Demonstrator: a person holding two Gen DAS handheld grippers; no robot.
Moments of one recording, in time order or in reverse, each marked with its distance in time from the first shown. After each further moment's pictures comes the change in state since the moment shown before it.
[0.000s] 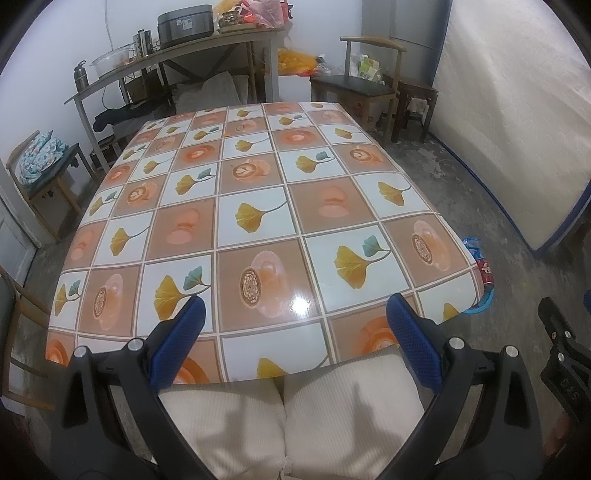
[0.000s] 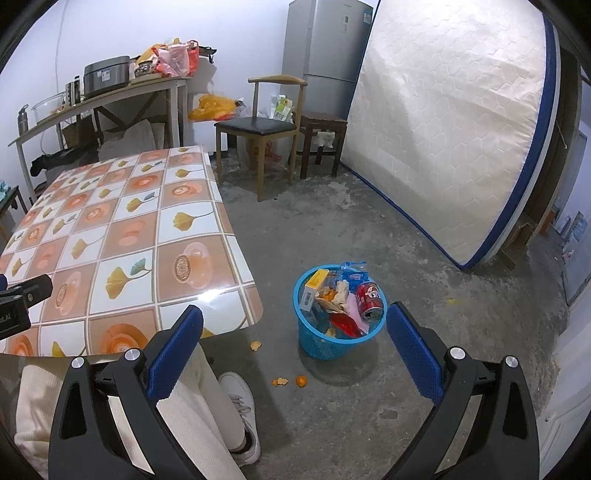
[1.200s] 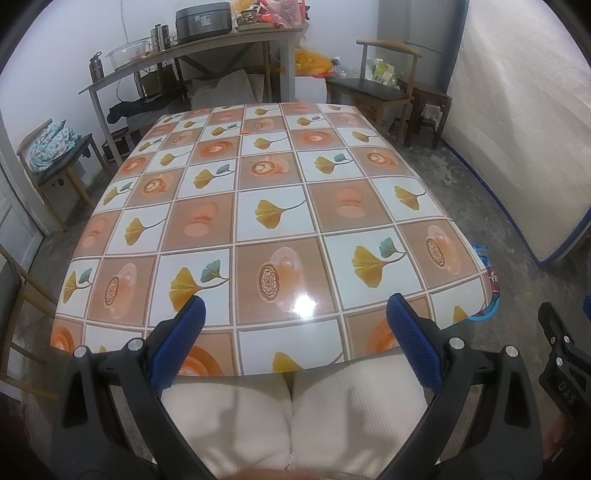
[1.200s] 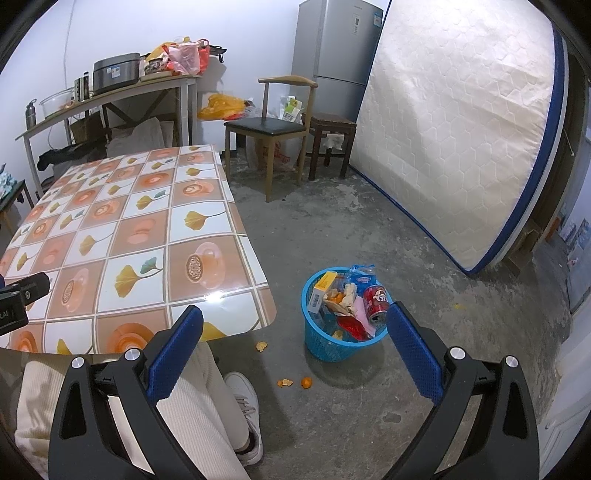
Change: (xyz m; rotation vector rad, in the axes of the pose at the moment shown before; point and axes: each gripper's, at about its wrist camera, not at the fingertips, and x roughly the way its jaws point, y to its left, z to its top) left arm -0.008 0.016 -0.004 -0.044 -0.002 0.024; right arm 0.000 0.008 0.003 -0.022 -0.003 0.027
